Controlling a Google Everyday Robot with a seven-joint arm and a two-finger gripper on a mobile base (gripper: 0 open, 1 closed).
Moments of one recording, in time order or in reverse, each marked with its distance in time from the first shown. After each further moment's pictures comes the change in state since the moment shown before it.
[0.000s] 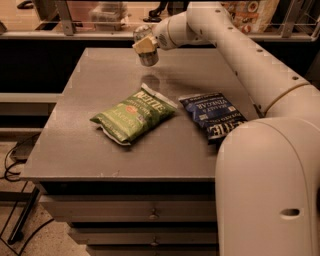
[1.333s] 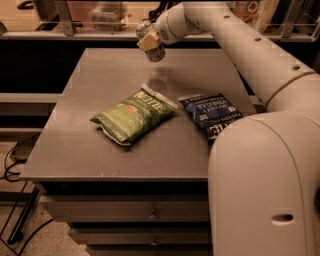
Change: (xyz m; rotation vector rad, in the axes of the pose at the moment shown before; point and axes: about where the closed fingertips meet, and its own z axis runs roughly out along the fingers) arm -0.008 -0.008 -0.014 0.065 0.106 -0.139
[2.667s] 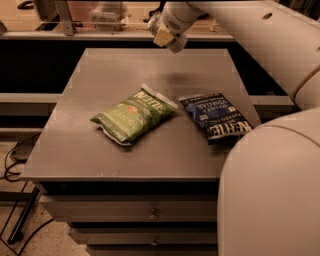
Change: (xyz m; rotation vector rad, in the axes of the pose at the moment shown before) arm 0.004 -0.011 -0.071 0.148 0.268 -0.298
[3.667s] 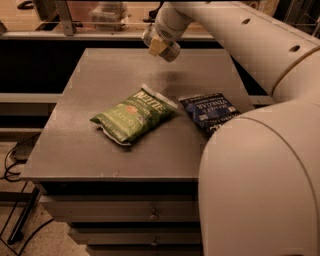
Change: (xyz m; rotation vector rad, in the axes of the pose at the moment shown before) arm 0.002 0.023 0.032 -0.073 0.037 -0.020
